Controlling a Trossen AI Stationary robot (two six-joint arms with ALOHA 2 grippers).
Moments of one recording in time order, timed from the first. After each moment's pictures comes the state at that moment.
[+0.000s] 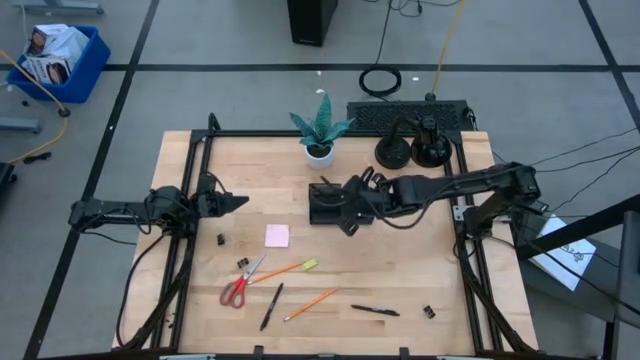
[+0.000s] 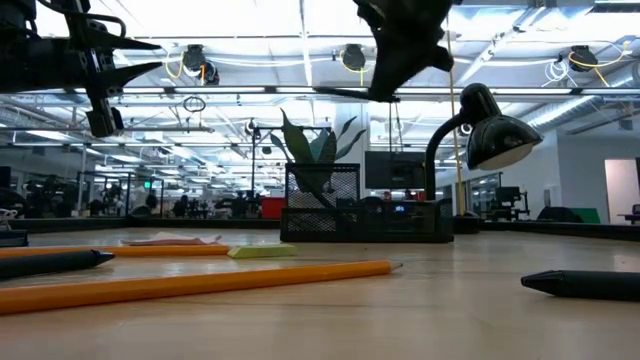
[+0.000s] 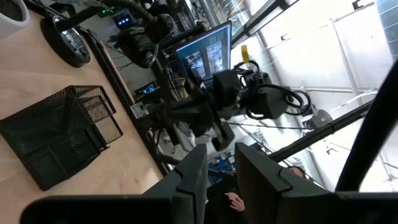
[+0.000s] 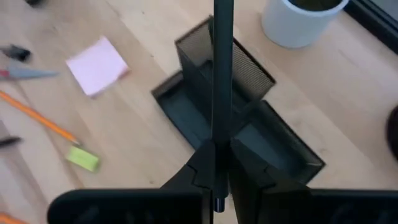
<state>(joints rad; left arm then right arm) 0.00 0.11 0.01 0.29 -0.09 -1.10 0.09 1.61 1.40 -0.88 0.37 0.68</state>
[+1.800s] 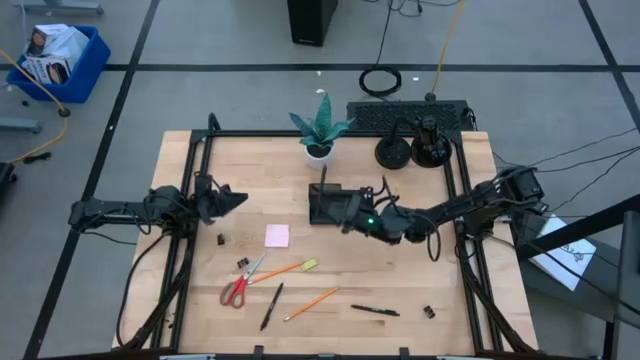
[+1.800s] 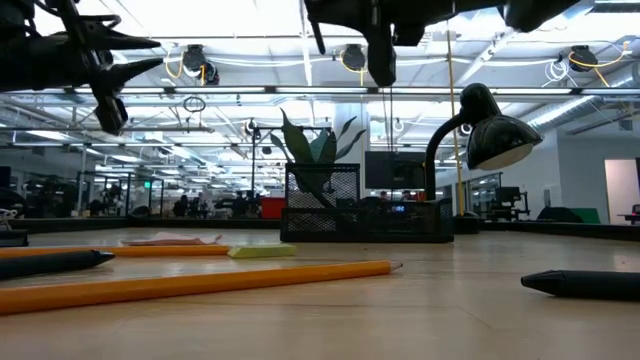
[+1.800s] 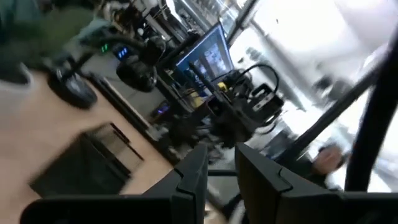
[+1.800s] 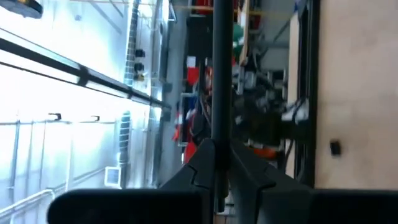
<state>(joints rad) 0.00 0.11 0.01 0.31 -0.11 -0.79 0.23 1.60 0.84 0.85 0.59 1.53</state>
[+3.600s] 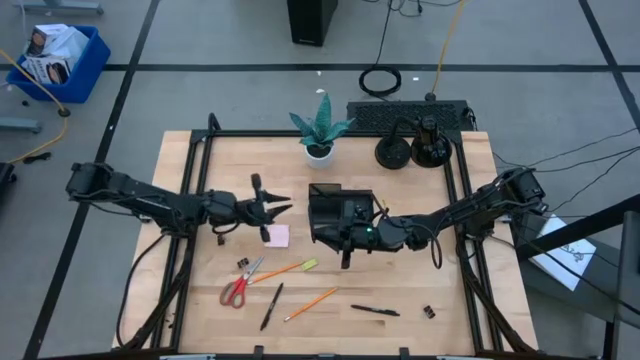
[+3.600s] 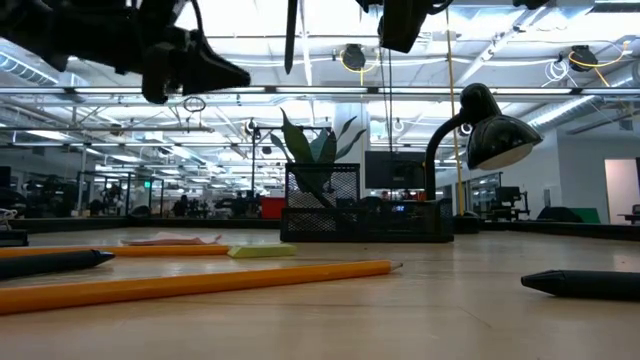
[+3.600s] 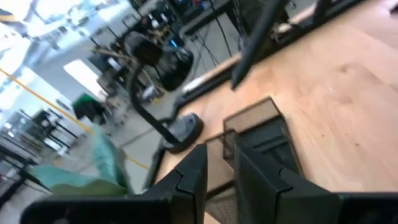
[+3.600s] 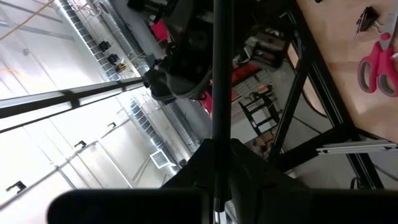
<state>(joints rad) -0.11 1.11 0.40 0.56 -0.34 0.58 0.30 1.60 0.90 0.69 0.39 2.15</state>
